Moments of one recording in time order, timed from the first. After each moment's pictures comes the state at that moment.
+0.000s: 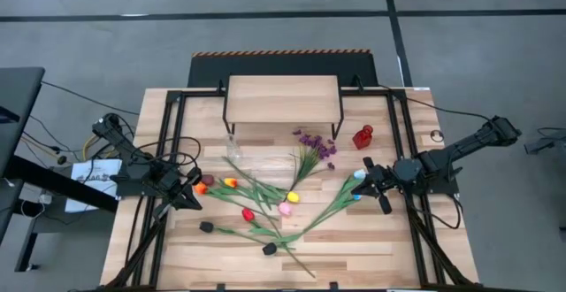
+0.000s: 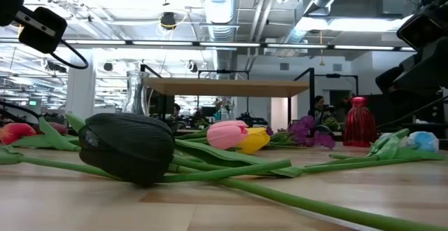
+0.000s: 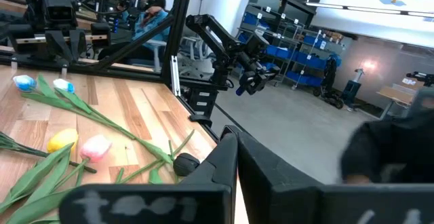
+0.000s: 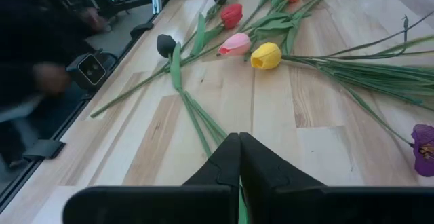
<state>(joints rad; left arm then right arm) -0.73 0.01 0.01 0.06 -0.19 -0.28 0.38 0.42 0.00 0.03 0.08 0.29</state>
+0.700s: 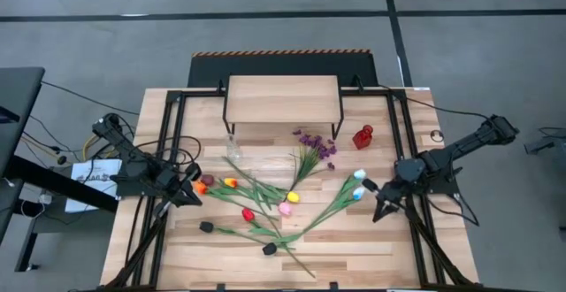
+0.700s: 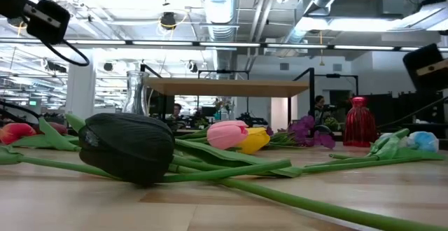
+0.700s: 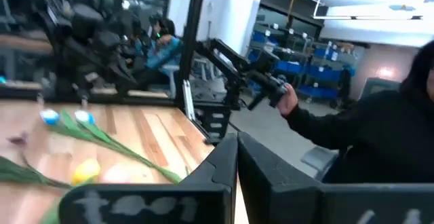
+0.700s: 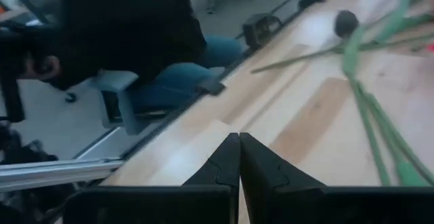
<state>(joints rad) -0.73 0.00 0.01 0.14 -0.25 -0.17 0.42 0.40 0.03 0.04 -0.50 0.11</state>
